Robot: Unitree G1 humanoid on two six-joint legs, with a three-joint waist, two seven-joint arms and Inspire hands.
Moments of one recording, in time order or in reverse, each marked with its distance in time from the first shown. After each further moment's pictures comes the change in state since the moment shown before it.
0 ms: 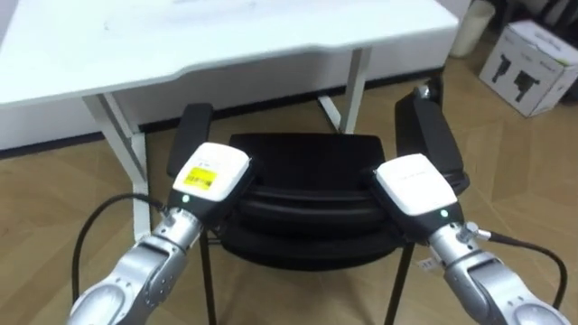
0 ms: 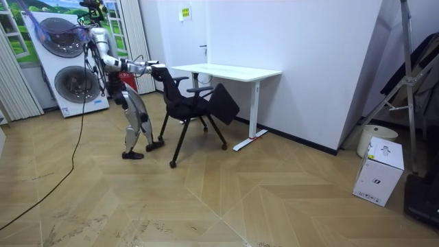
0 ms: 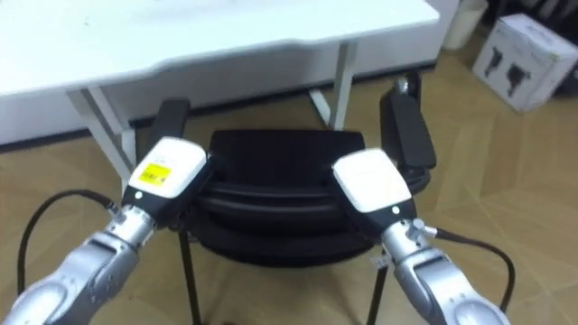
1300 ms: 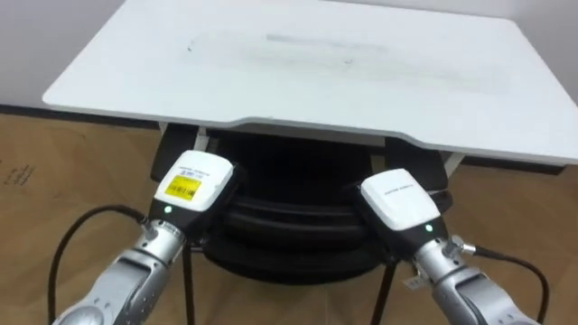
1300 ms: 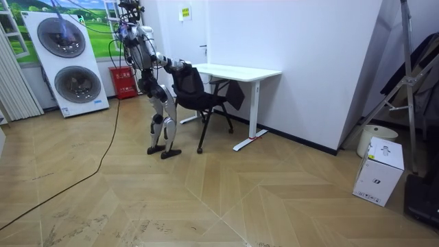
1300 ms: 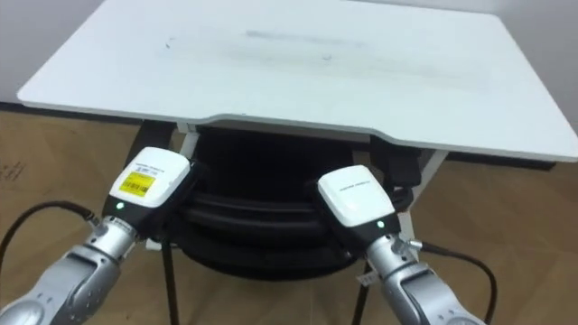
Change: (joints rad) left arm 0.098 0.030 0.052 -0.076 0.010 0.003 -0.014; right arm 0.041 0.054 -0.010 -0.026 -0.008 -0.055 0.069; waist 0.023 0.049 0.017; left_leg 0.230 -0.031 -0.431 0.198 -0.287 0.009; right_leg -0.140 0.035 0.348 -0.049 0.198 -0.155
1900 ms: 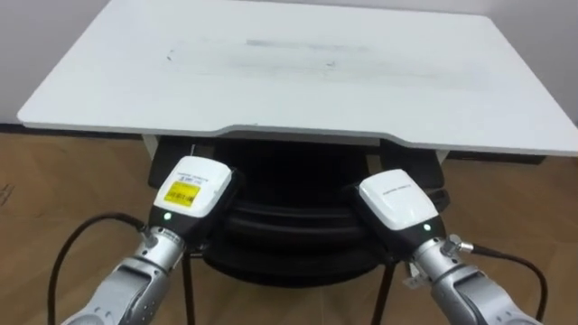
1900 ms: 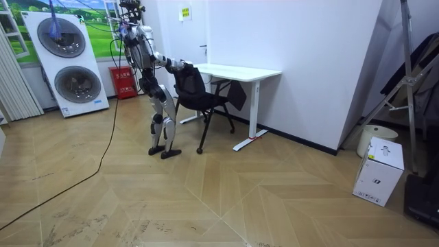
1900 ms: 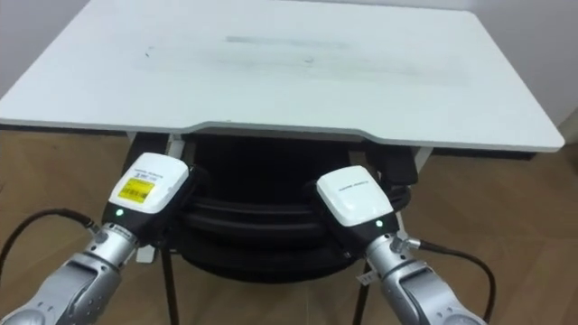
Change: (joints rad) left arm 0.034 -0.014 0.011 -0.016 0.008 0.010 0.022; right arm -0.018 0.003 -0.001 0.006 -0.018 -0.006 0.003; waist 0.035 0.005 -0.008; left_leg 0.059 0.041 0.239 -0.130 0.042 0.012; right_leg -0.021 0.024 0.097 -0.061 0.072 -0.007
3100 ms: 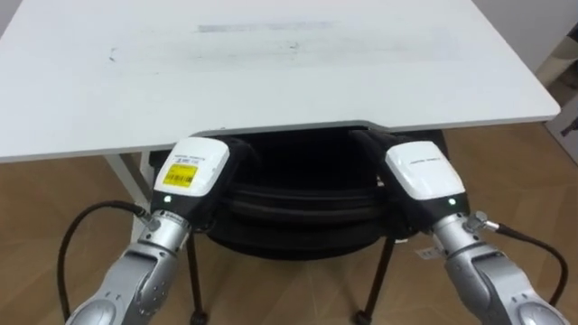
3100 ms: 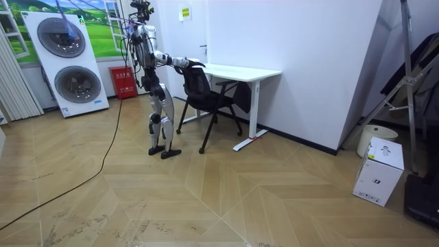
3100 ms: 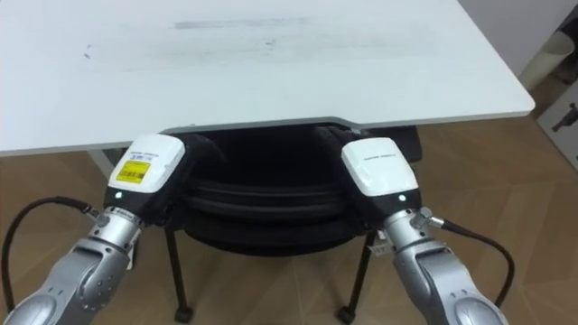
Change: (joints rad) left arm -0.064 -0.073 0.050 0.001 -0.063 0.013 0.016; right arm -0.030 0.009 -0.100 -0.076 0.079 0.071 0.022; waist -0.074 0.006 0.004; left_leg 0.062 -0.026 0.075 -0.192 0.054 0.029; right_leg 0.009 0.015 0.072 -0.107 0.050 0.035
